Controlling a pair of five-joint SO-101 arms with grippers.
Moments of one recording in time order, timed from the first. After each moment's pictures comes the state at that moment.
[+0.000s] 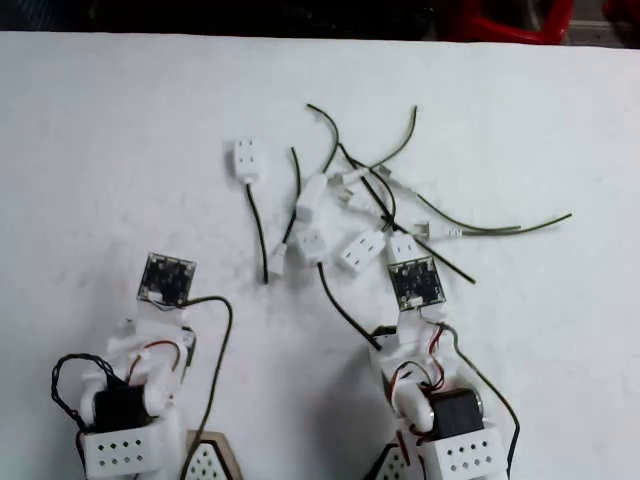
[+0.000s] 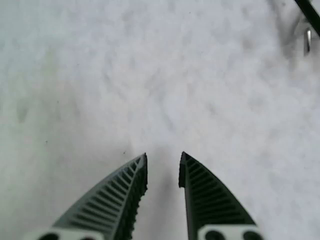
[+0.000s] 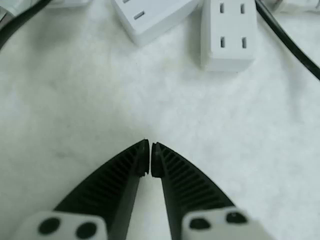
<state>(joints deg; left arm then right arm) -13.8 -103.7 97.2 73.2 -20.3 -15.4 -102.8 96.4 70.1 1.8</state>
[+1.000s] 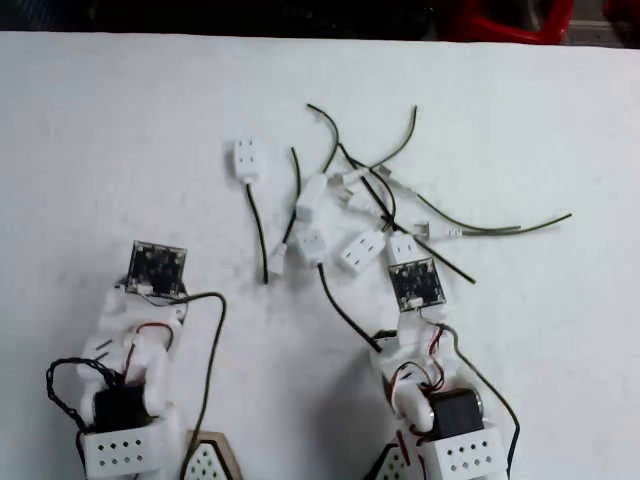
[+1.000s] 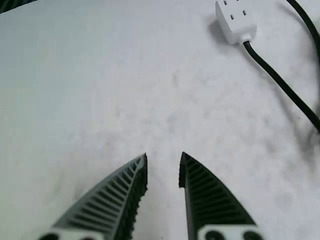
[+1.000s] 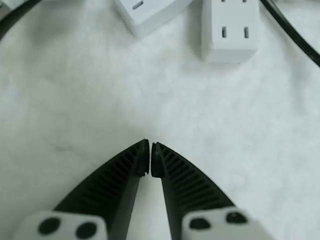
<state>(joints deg) -13.8 -103.7 97.1 52.2 -20.4 -15.6 -102.8 96.4 71.6 1.3</state>
